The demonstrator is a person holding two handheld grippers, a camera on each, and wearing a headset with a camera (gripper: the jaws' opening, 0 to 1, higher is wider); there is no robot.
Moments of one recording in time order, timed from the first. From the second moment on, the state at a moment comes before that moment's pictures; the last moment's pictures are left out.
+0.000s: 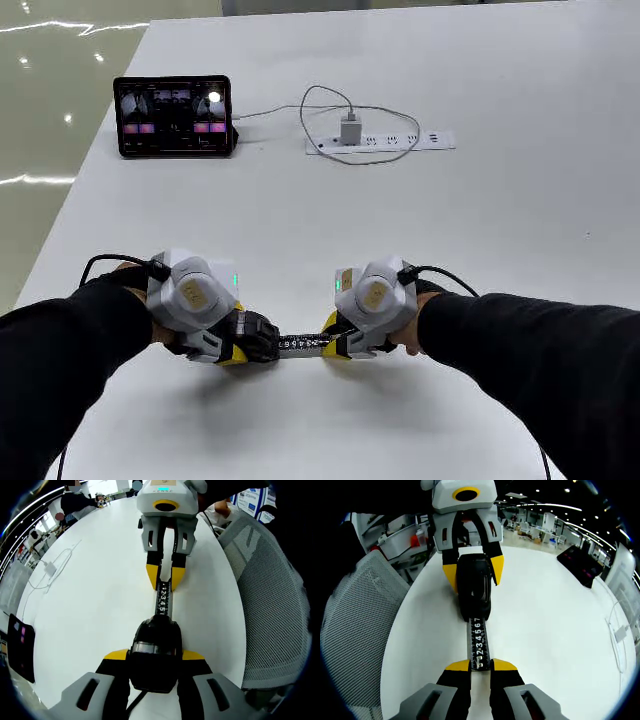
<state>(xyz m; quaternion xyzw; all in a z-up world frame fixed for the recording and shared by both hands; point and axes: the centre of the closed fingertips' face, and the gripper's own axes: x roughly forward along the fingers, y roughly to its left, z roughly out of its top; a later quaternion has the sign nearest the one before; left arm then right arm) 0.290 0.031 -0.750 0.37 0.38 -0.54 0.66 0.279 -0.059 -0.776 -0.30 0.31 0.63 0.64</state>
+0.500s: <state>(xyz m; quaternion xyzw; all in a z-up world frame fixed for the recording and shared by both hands) 0.290 0.031 -0.750 0.37 0.38 -0.54 0.66 0.280 -0.068 -0.777 -0.30 0.32 0.63 0.65</state>
